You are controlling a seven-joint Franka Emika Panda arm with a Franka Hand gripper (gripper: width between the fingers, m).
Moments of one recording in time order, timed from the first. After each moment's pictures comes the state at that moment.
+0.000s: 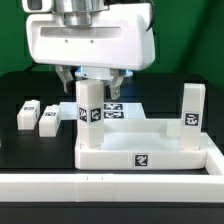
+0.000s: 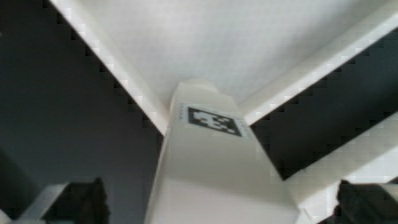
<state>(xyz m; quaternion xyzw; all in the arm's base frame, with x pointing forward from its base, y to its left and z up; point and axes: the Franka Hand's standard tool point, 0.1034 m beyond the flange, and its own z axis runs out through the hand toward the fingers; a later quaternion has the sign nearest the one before) 0.566 -0.052 0.114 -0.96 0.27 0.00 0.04</state>
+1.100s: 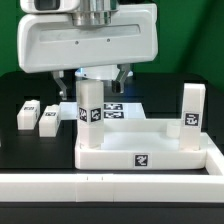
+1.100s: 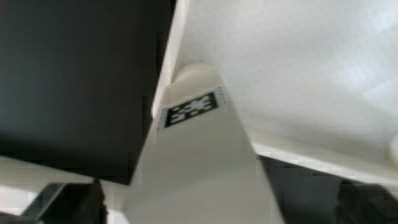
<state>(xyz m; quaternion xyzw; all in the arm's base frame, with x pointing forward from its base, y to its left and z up) 0.567 -0.050 0.114 -0.98 -0.18 -0.02 0.01</state>
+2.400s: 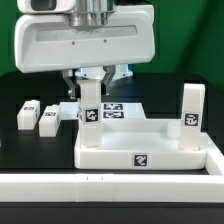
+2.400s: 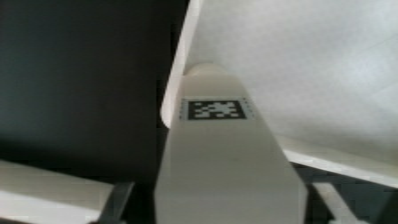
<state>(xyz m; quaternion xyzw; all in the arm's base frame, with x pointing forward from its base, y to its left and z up) 0.565 -0.055 0.112 -0.99 -0.10 -0.02 0.02</state>
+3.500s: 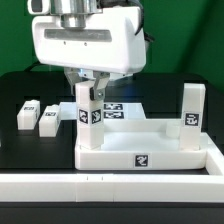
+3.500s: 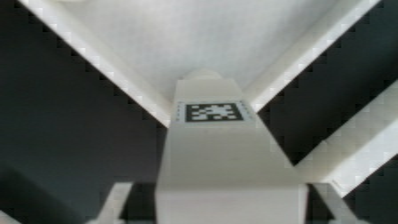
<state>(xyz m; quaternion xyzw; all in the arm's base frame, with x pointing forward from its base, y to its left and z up) 0.565 -0.057 0.111 -0.90 0.43 -0.01 0.04</state>
